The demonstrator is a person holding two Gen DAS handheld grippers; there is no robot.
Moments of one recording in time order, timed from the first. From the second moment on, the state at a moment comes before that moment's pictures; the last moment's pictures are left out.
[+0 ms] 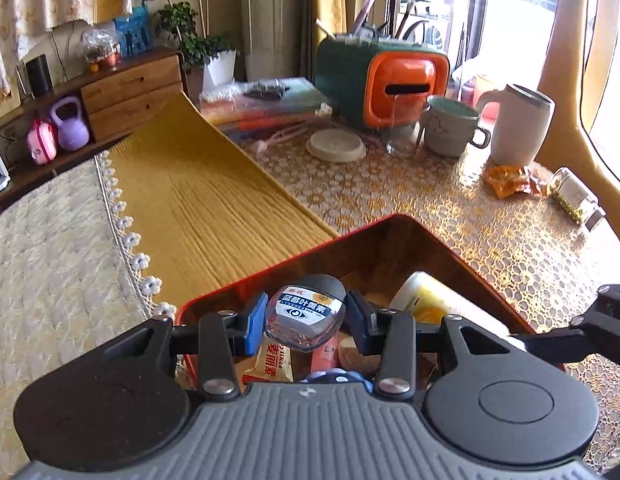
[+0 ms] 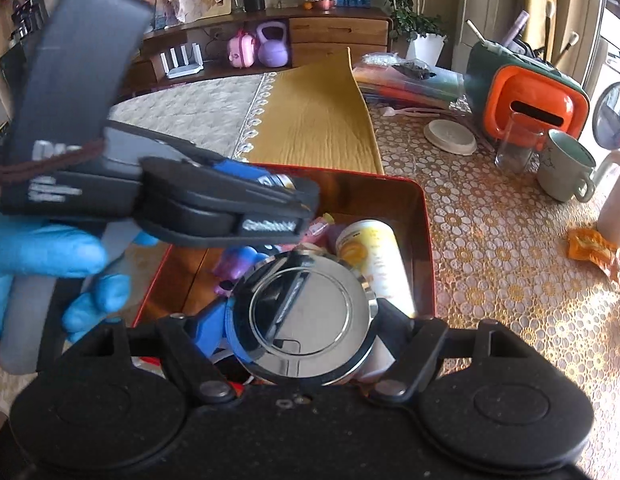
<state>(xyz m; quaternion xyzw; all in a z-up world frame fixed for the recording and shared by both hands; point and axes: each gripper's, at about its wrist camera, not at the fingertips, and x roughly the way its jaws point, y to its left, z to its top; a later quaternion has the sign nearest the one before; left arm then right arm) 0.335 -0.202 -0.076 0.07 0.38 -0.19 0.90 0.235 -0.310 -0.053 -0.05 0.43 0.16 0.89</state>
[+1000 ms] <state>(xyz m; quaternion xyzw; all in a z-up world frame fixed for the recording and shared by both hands) 0.331 -0.191 -0.086 0.04 0.40 -0.18 0.90 0.226 -0.308 -0.057 -0.07 0.42 0.14 0.90</state>
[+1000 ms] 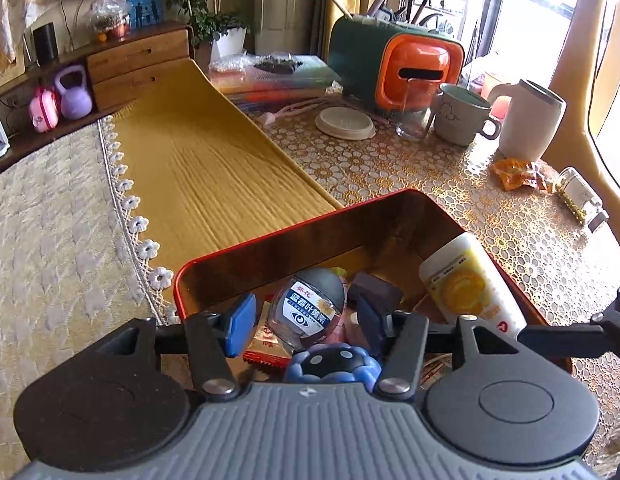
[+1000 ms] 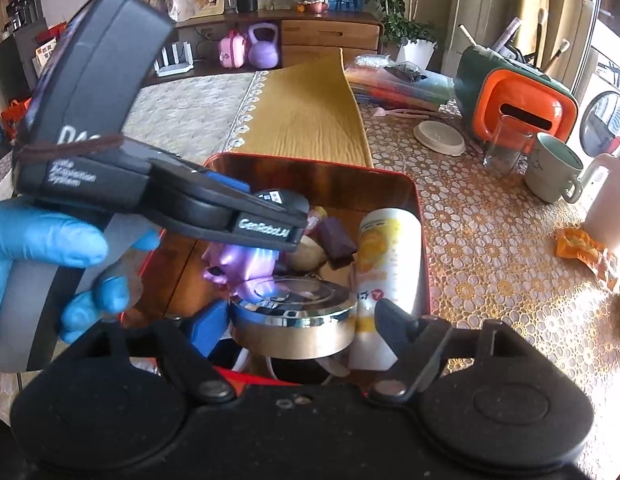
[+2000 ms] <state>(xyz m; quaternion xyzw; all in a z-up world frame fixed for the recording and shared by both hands) 0.217 -0.134 -0.019 0.02 0.35 -0.18 0.92 0.153 -0.335 -0.008 0.01 0.32 0.13 0.94</state>
